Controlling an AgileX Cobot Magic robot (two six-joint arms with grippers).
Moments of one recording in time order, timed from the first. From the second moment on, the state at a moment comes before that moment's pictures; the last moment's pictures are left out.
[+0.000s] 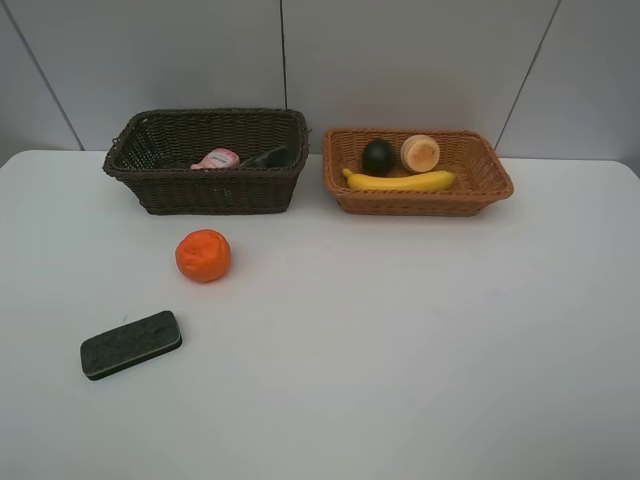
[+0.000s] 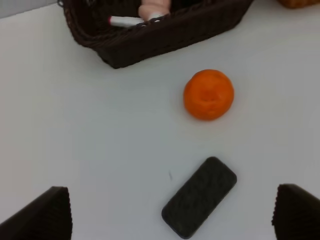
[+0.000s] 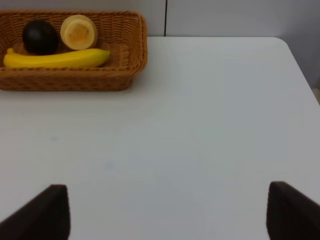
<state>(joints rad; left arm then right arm) -0.01 0.75 -0.91 -0.21 1.00 0.39 -0.06 0.00 -0.52 -0.05 1.06 -0.03</state>
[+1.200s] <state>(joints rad) -0.36 1.81 -1.18 -0.07 0.79 0.40 -0.06 0.00 -0.52 -0.05 1.06 -0.03</state>
